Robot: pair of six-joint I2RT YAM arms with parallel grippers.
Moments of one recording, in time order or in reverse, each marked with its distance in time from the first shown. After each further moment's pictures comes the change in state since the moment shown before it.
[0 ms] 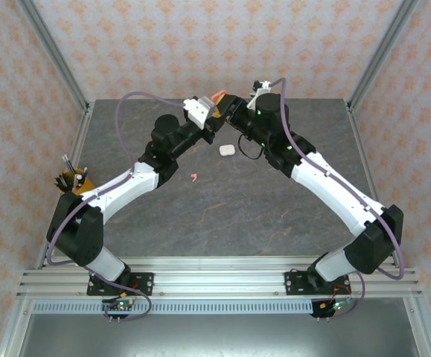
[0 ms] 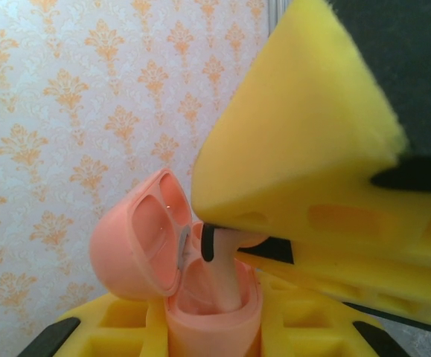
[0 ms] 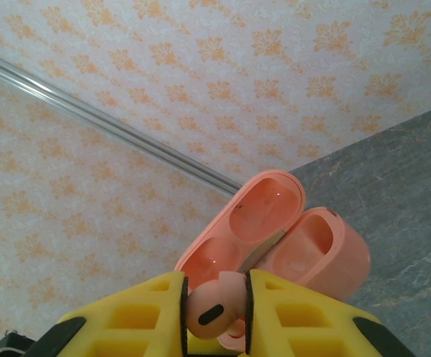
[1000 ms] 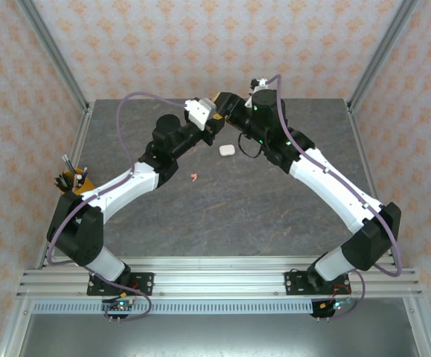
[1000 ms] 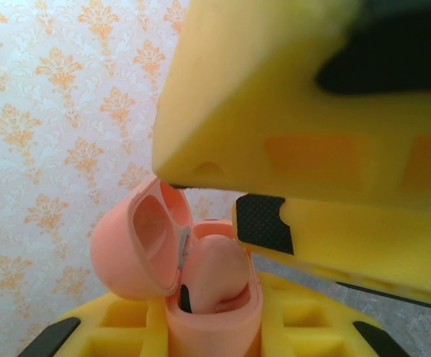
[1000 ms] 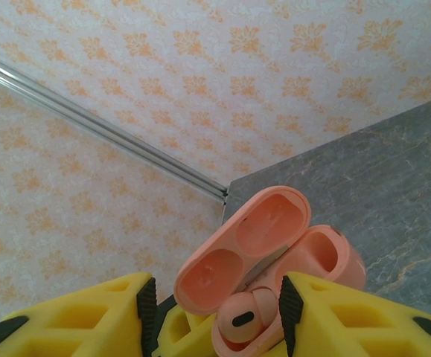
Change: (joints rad) left arm 0.000 0.000 -0.001 -0.038 0.001 0.000; right arm -0.005 0.030 0.064 -0.101 0.037 -0.047
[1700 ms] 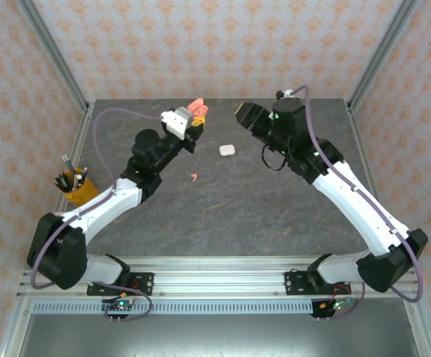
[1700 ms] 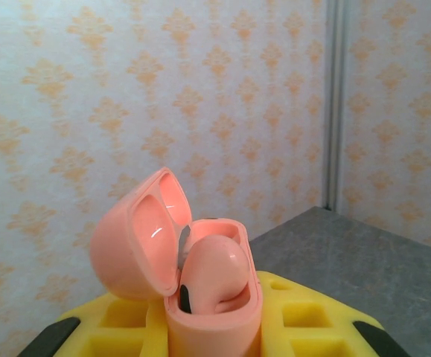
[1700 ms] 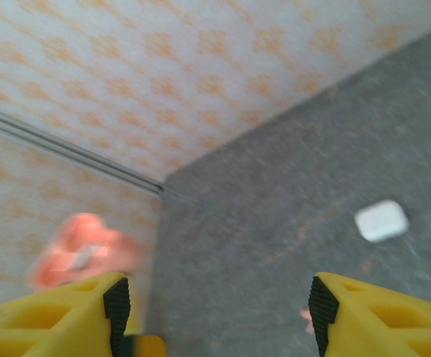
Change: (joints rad) left arm 0.082 -0.222 -0.242 0.054 -0.097 0.000; right arm -0.040 -0.159 -0.065 -0.306 0.080 -0.003
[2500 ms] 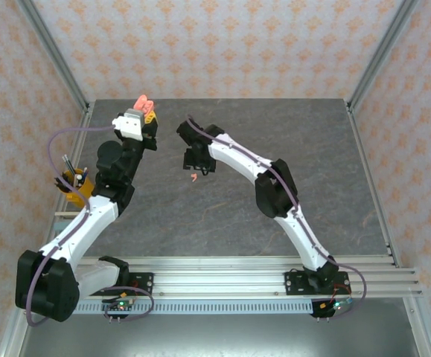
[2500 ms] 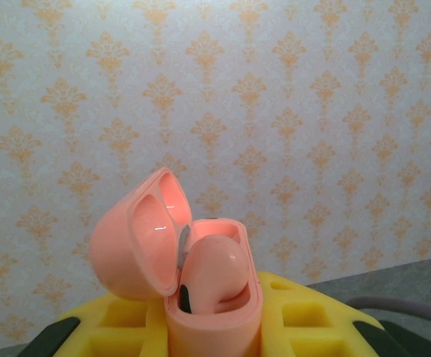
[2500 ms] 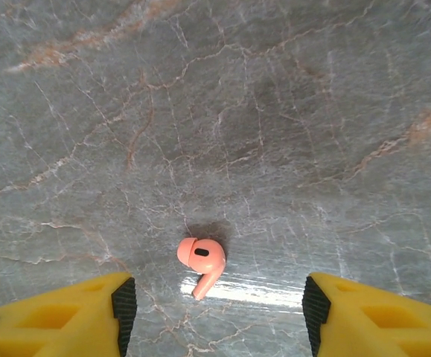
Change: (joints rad) left arm 0.217 -0.214 -0.151 0.001 -0.154 -0.045; right arm 0.177 1.106 0.840 -0.578 -0.074 -0.113
